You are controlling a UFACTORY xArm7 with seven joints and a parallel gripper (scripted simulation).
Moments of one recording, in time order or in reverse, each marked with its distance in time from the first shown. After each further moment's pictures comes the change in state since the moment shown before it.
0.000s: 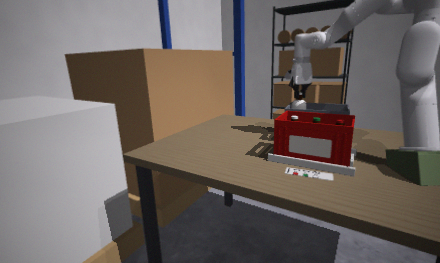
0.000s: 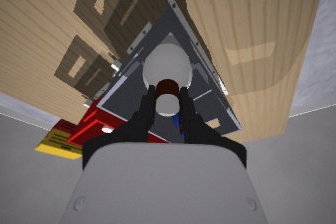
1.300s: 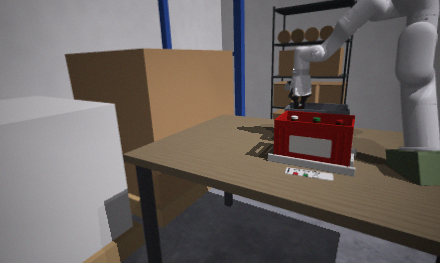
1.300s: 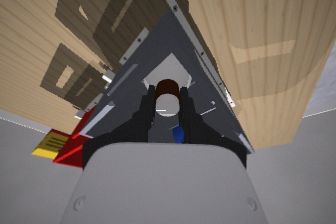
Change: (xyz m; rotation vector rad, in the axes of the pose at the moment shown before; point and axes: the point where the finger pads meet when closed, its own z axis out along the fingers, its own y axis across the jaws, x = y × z) arm 0.000 0.000 0.058 0.000 -0.001 0.000
